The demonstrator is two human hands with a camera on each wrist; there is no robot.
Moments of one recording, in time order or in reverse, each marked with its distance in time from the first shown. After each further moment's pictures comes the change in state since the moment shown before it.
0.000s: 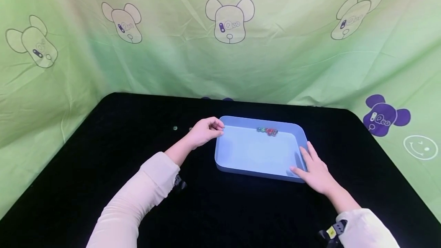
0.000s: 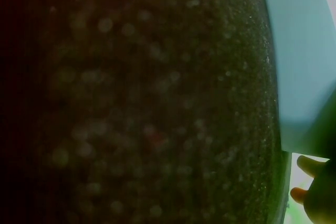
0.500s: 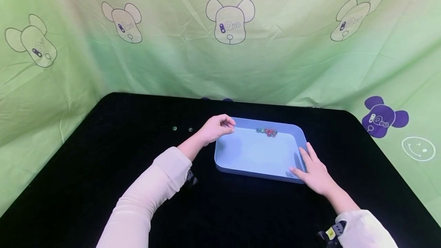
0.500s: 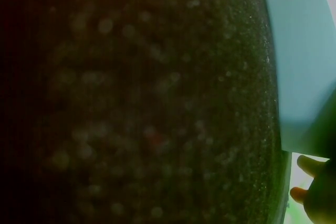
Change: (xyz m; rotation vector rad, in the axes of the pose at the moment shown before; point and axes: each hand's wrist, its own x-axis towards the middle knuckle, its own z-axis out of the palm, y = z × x) left_hand 0.019 0.015 0.019 0.006 -0.026 -0.039; right_hand 0.000 -0.001 -0.001 0.002 0.000 0.001
